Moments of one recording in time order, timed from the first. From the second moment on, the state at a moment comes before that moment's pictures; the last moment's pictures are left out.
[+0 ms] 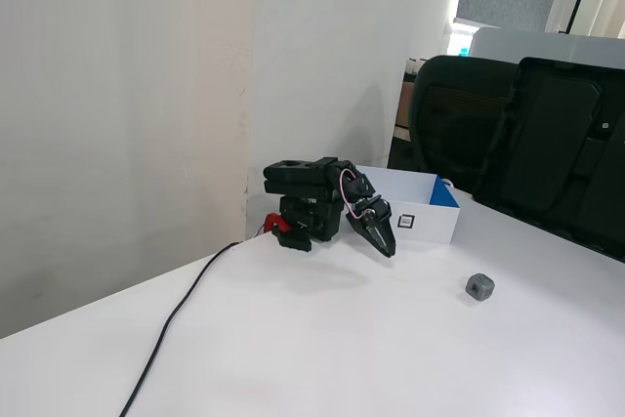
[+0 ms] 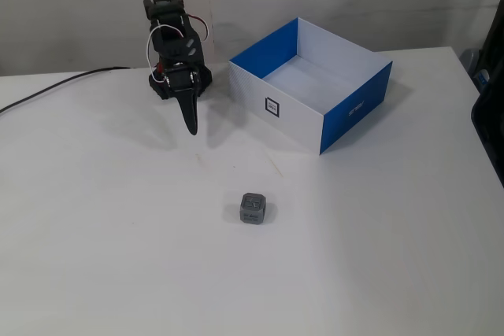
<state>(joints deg) 8.5 194.0 177.0 65.1 5.1</state>
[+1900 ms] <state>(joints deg) 12.0 194.0 177.1 60.6 1.7</state>
